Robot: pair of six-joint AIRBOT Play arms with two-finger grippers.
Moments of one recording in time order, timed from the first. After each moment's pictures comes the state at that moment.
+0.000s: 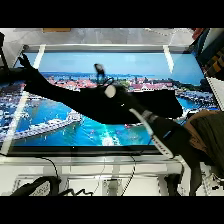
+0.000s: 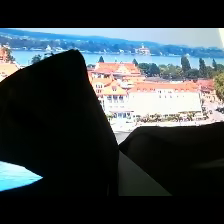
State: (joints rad) left arm 0.17 -1.15 1.40 1.19 -0.97 -1.26; right arm 0.69 -2.01 1.92 -0.97 0.63 1.69
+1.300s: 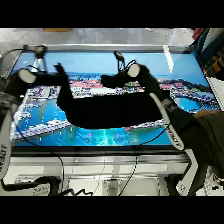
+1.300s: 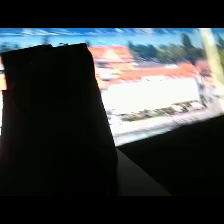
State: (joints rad) left arm -0.07 -1.45 1.40 1.10 -0.78 -1.20; right arm 0.40 -1.93 2.03 -1.04 1.07 1.67
